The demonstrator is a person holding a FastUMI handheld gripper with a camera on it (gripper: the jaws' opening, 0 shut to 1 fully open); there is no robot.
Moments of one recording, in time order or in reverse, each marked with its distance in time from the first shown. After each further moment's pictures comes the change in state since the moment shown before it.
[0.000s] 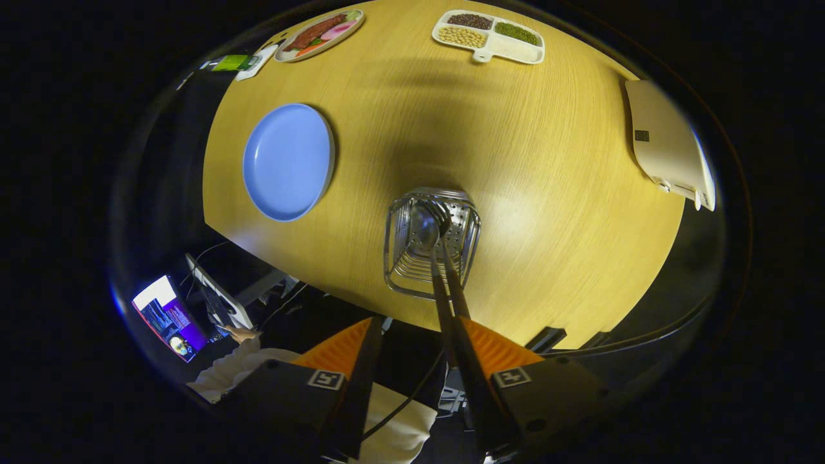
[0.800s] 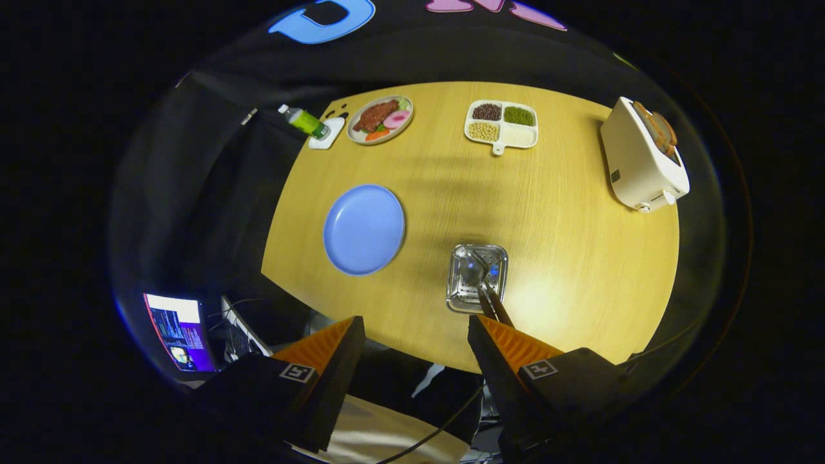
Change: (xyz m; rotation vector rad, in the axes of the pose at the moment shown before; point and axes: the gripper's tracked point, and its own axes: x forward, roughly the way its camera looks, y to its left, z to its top) arm -0.073 0.052 -0.008 -0.007 -0.577 0.144
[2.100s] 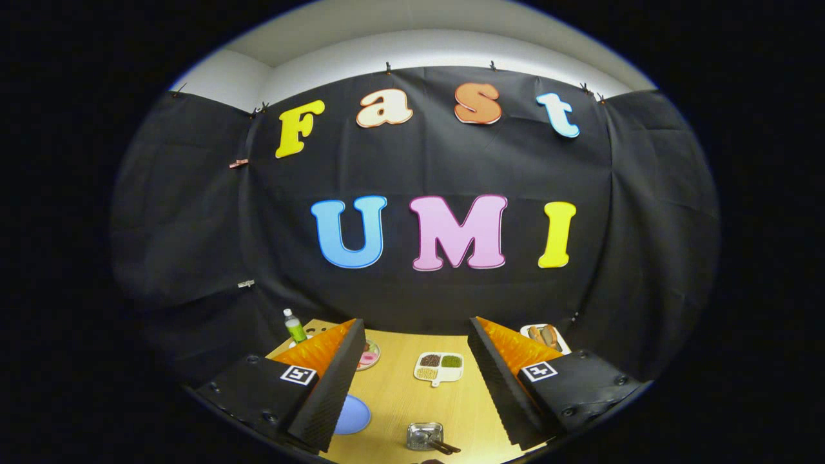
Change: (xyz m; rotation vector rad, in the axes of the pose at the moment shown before) arm -0.248 0.050 0.119 -0.179 -1.203 -0.288
